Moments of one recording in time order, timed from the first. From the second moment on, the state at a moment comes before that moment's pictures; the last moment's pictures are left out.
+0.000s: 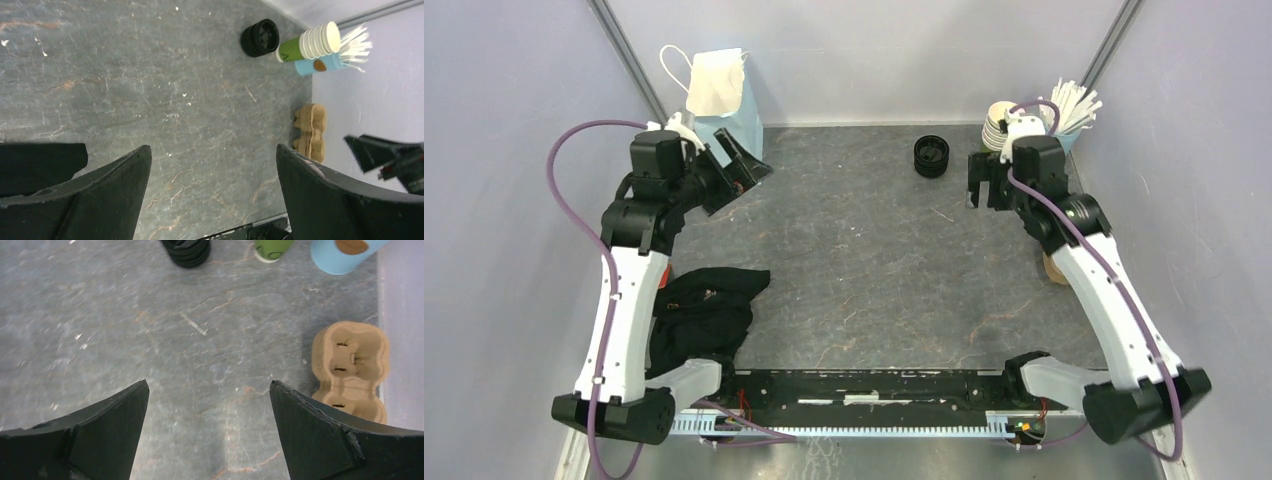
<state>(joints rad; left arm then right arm) -0.11 1.10 1.48 -0.85 0.24 -0.65 0.29 1.11 1.31 -0.76 0.16 0.12</state>
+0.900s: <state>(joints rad) -0.47 1.25 1.63 -0.87 -0.10 -0.28 0.02 1.88 1.82 -0.47 0.42 0.37</state>
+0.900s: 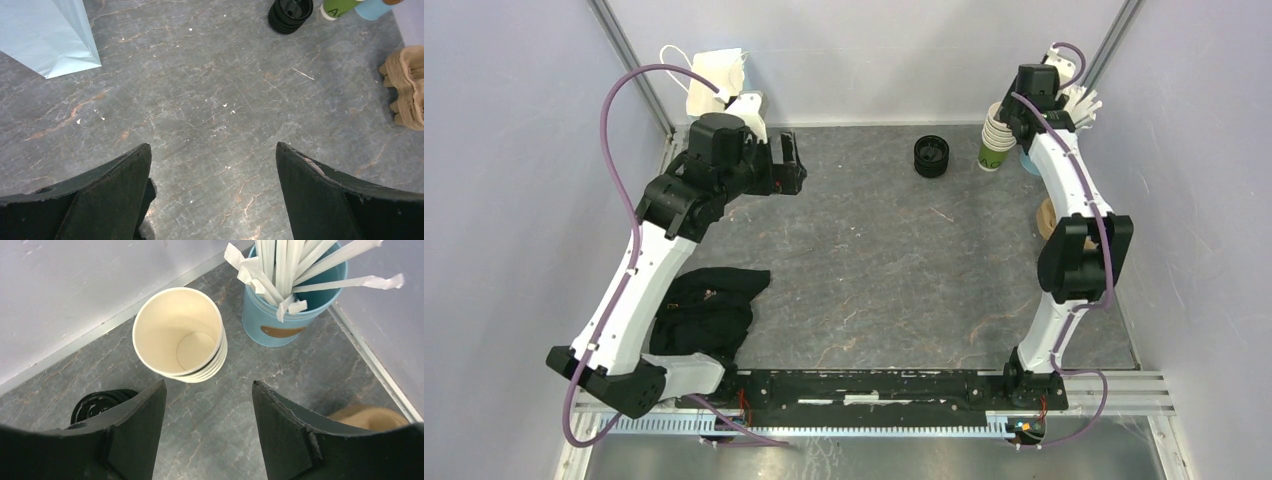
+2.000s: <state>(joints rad) -0.47 1.38 1.70 -0.89 -0.17 -0.26 -0.08 2.13 1.94 -0.36 0.32 0.49</state>
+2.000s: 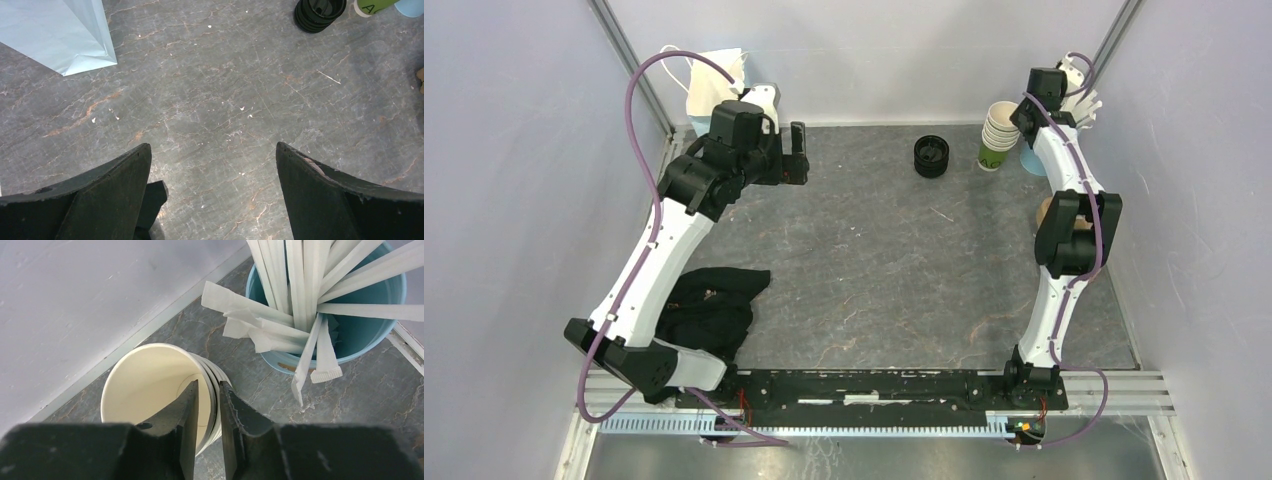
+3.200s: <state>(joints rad) -0.47 1.37 1.70 -0.89 -0.15 -0.26 -0.09 2.11 1.98 -0.41 0.28 0.55</state>
